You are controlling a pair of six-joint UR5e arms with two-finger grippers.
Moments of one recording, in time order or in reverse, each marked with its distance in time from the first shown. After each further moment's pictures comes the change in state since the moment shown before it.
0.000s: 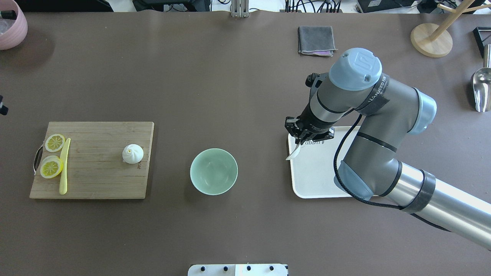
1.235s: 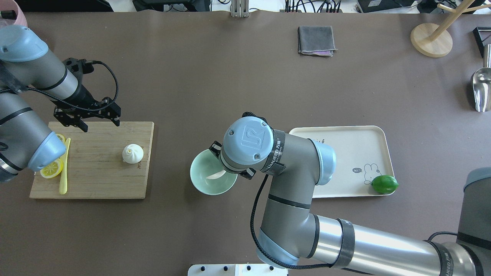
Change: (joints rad) left arm 0.340 -0.229 0.001 -0.035 0.100 -0.509; right arm -0.269 0.242 -0.107 0.005 -0.380 0.554
